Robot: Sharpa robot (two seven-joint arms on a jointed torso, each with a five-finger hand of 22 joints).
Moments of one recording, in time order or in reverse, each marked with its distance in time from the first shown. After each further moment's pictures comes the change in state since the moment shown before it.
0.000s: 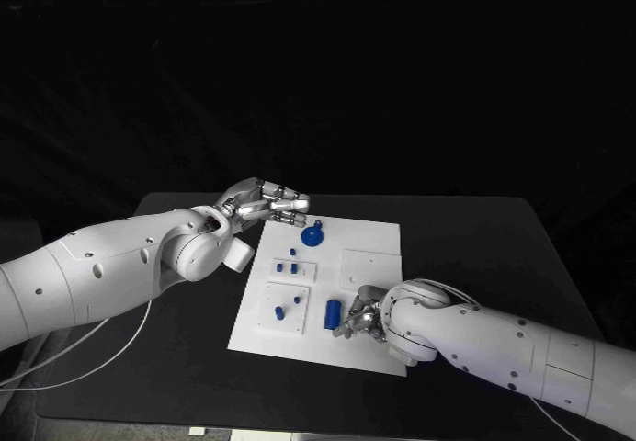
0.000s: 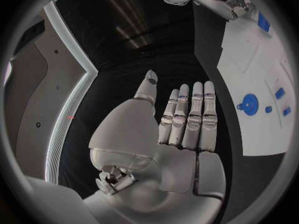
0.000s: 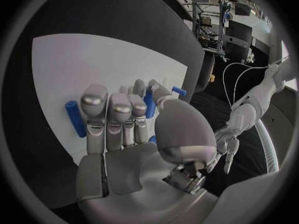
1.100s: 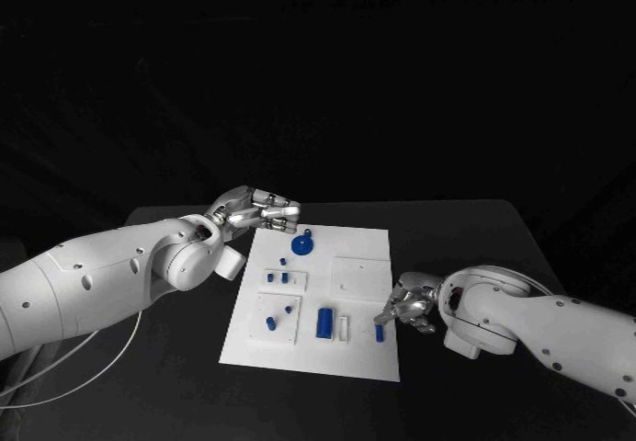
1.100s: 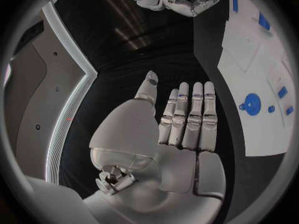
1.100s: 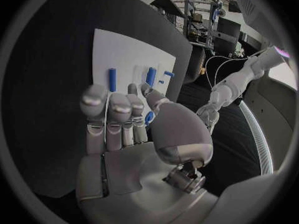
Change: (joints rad) left arm 0.000 -0.006 0.000 -0.009 -0.001 -0.002 0.000; left_hand -0.001 0.009 -0.004 -0.004 0.000 0.007 -0.007 0.000 0.000 0.059 -0.020 0.000 0.000 -0.007 0.000 0.000 0.000 0.000 -0.007 0.000 -0.007 -0.001; right arm 0.019 -0.324 0.099 0.226 0.043 0.094 0.118; right_hand -0.005 0.093 0.069 -0.068 -0.078 -0.082 0.061 -0.004 -0.533 -0.012 0.041 0.003 -0.019 -0.002 0.024 0.000 -0.008 0.000 0.000 0.022 0.012 0.000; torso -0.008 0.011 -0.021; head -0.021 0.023
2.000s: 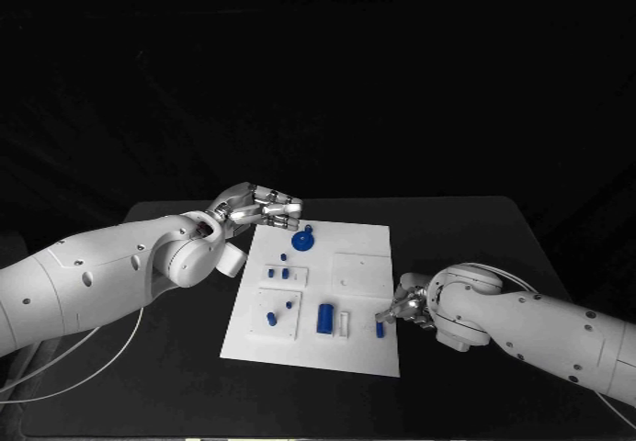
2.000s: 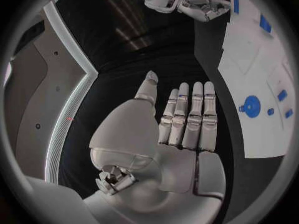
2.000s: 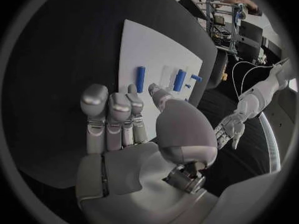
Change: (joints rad) left arm -0.001 0.002 -0.002 0.009 0.000 0.001 0.000; left_hand 0.000 0.000 -0.003 -0.003 0.000 0.000 0.000 0.000 0.000 -0.008 0.006 0.000 0.000 0.004 -0.004 0.000 0.000 0.000 0.000 0.000 0.000 0.000; right arm -0.003 0.120 -0.031 -0.147 -0.102 0.007 -0.151; right_hand -0.007 -0.113 0.047 0.173 -0.058 -0.045 0.016 0.000 0.043 -0.004 0.004 -0.019 -0.011 0.000 0.000 0.004 -0.001 0.000 0.000 0.000 -0.008 0.001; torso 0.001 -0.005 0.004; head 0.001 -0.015
